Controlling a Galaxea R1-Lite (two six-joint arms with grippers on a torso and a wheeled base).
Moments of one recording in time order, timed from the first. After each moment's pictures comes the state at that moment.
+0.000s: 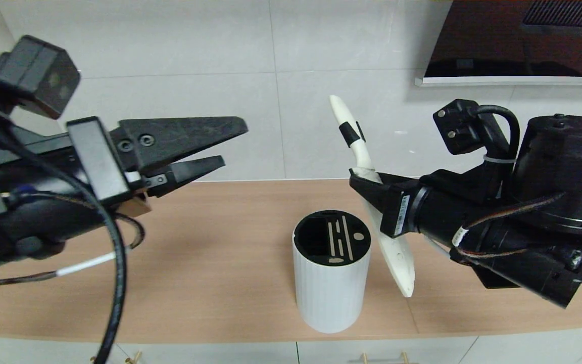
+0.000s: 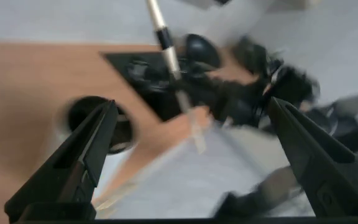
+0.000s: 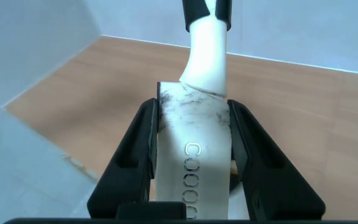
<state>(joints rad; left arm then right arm) -0.54 1.29 -0.82 -0.54 -0.38 -0.67 0.84 1.59 -0.87 -0.69 -0.25 0.18</state>
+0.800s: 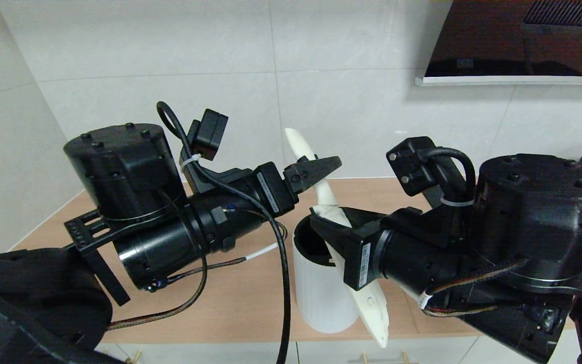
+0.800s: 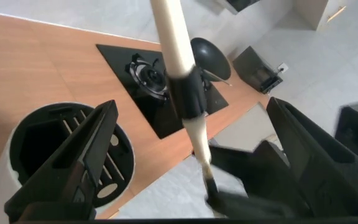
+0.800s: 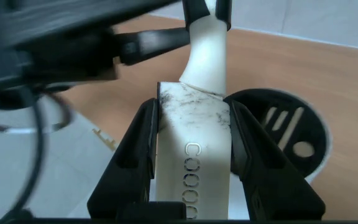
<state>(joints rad) -0.68 1.67 -0.82 -0.88 -0.17 -0.70 1.00 1.64 -0.86 -0.69 -0.27 0.21</state>
